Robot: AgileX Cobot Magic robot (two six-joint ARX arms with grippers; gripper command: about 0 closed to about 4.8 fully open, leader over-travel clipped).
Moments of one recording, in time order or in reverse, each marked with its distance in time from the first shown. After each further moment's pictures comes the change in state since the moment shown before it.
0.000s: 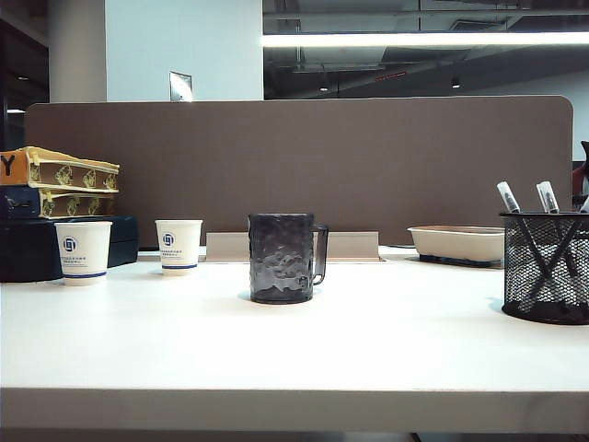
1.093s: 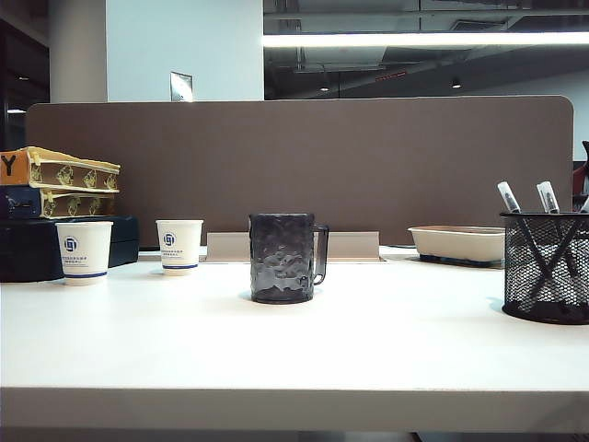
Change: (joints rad) left arm -0.001 -0.092 0.033 -0.150 0.135 0.041; right arm 0.042 -0.001 0.000 0.028 -0.245 -0.020
